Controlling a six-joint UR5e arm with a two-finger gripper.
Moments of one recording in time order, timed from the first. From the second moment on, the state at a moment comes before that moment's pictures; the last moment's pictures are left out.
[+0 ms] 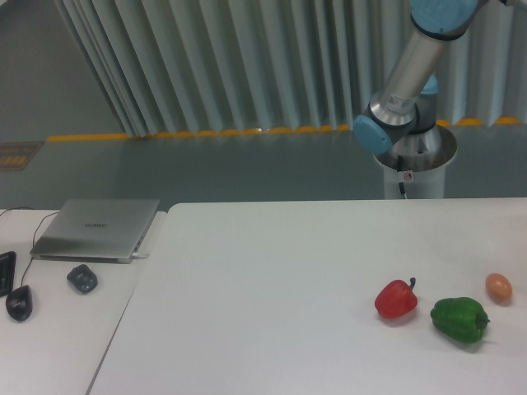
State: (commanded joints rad) arm 3.06 -1.99 -1.55 -1.19 1.28 1.51
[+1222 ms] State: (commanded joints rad) arm 2.90 -1.64 -1.61 -1.47 1.28 1.54
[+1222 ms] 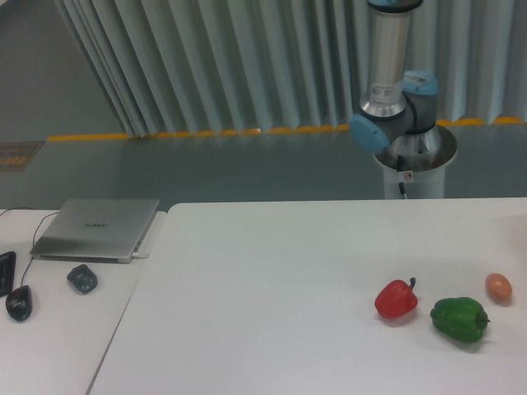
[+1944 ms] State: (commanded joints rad) arm 2.65 -1.62 -1.64 -1.43 1.51 1.46
